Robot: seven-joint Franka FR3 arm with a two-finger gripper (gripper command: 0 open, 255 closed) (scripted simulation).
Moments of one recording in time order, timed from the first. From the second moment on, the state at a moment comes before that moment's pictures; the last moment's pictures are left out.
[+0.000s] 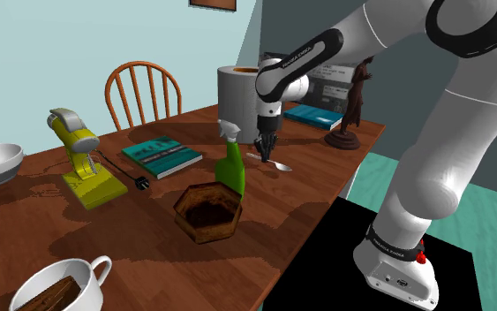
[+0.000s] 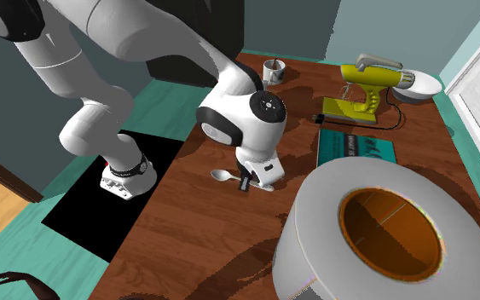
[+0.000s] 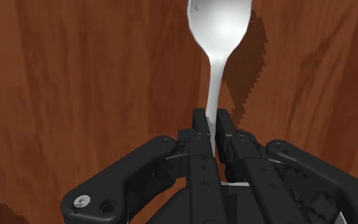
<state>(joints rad) 0.05 -0.08 -0.15 -2.34 0.15 2.10 -0.17</state>
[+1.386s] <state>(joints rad) 0.04 -0.19 -0.15 -2.17 0.11 1.82 -0.12</state>
